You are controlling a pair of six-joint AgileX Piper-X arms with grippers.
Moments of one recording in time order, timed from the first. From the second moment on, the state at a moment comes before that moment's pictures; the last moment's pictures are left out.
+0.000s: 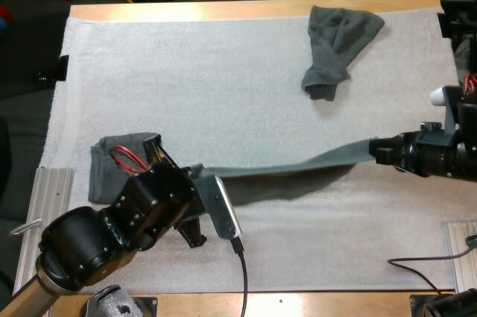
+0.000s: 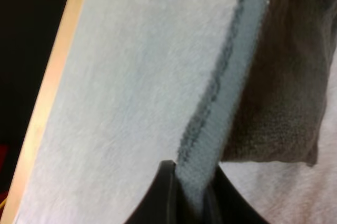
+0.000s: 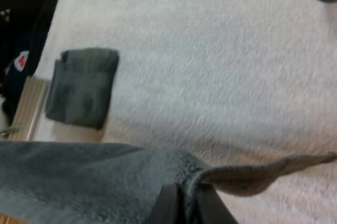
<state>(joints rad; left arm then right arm) -0.86 0.88 -1.16 1.21 -0.31 -1.24 0.30 0.97 -1.25 1.26 -0.46 -1.56</state>
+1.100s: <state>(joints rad) -1.26 0.84 -1.16 1.49 -0.40 -1.58 1.05 0.88 -1.21 1.50 0.12 -1.19</state>
